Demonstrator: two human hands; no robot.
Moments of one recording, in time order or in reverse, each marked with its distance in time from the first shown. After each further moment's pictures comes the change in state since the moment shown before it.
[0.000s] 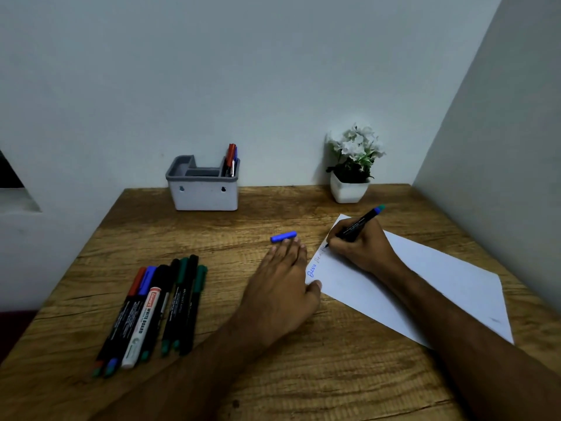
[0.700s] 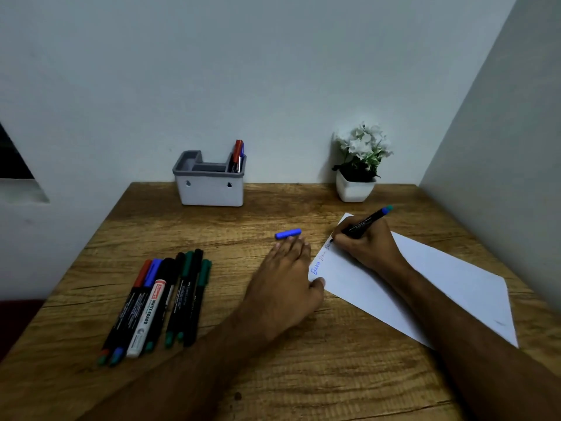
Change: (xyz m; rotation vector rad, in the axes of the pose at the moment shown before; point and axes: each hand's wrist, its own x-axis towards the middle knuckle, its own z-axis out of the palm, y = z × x) left_hand 0.001 0.001 -0.002 -0.026 0.000 -0.020; right_hand 0.000 -0.001 0.002 0.014 0.042 0.050
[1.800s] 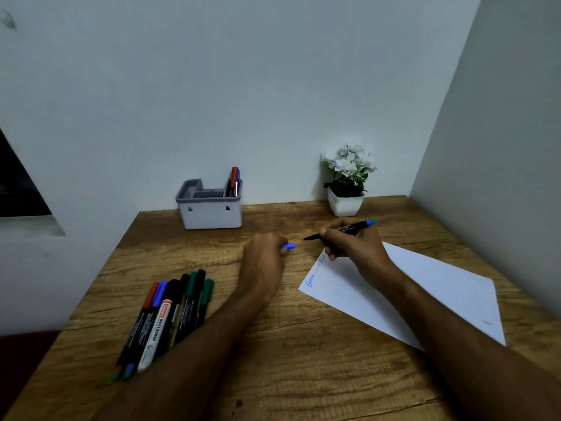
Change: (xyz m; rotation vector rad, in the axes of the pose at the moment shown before) left_hand 0.046 -0.026 -0.017 -0.157 0.378 -0.227; right_hand -0.006 -0.034 -0.003 0.548 0.029 0.139
